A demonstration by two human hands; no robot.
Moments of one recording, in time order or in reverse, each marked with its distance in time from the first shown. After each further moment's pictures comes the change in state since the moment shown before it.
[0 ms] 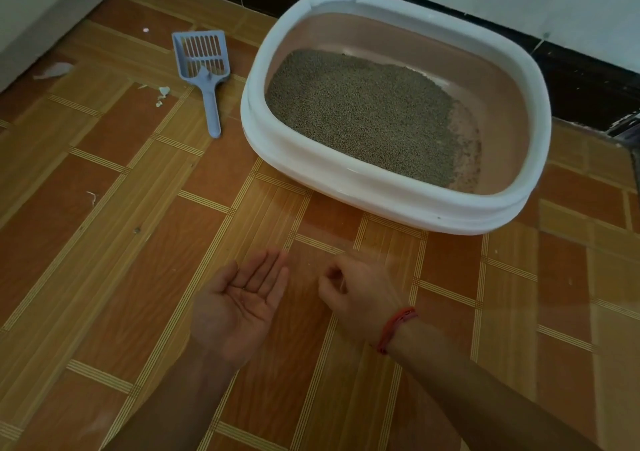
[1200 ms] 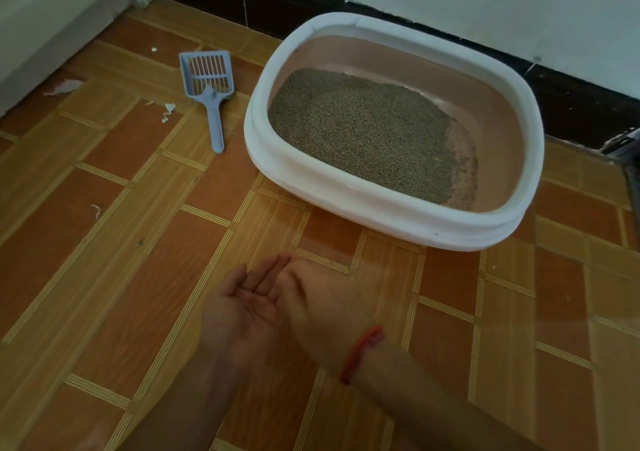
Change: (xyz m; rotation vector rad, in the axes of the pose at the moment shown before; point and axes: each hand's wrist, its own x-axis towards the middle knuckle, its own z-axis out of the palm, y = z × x) left_hand 0.002 -0.002 0.014 0.027 -0.046 -0.052; right_hand 0.001 -0.066 -0.008 0.095 -0.013 -0.089
